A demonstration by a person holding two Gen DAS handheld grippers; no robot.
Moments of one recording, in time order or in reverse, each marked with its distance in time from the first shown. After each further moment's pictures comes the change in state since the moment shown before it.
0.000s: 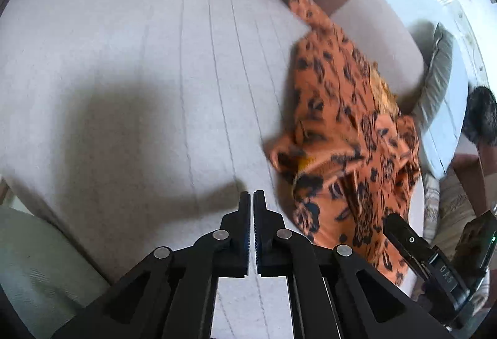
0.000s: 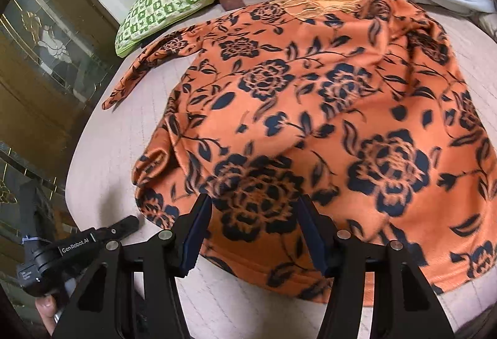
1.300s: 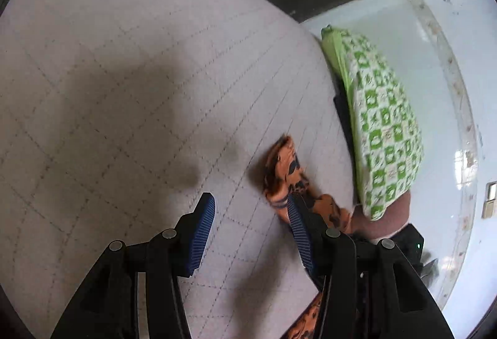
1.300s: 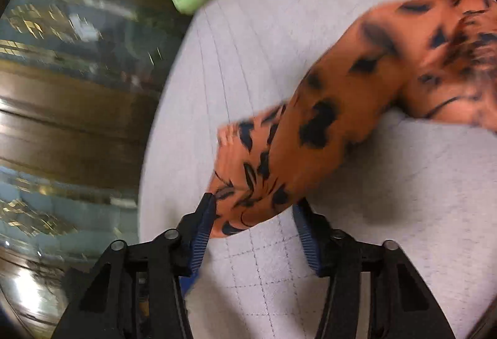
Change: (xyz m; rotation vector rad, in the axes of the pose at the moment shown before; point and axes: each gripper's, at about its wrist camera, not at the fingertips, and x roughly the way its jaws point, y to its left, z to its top) left arm -0.005 0.196 0.241 -0.666 -0.345 -0.116; right arm 0.319 0.321 0.217 -0.050 0.369 0.363
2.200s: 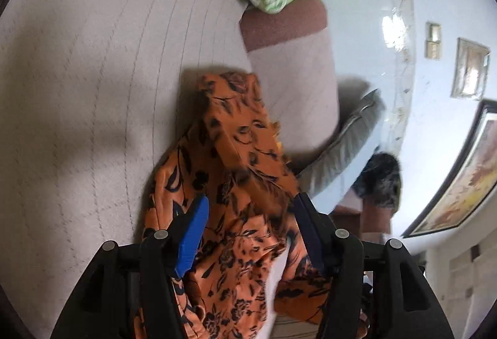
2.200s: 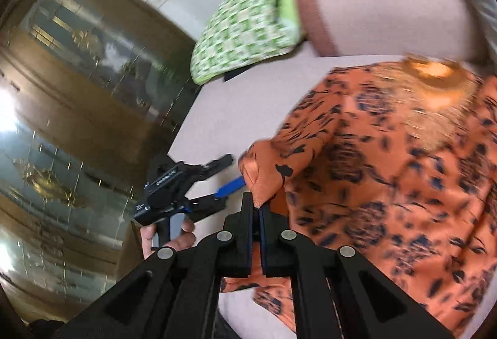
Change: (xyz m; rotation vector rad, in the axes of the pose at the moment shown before) left arm 0.074 -0.097 -0.204 0.309 0.690 -0.347; right arm -0.374 -0.130 -0.178 -0.081 -0.308 -0.014
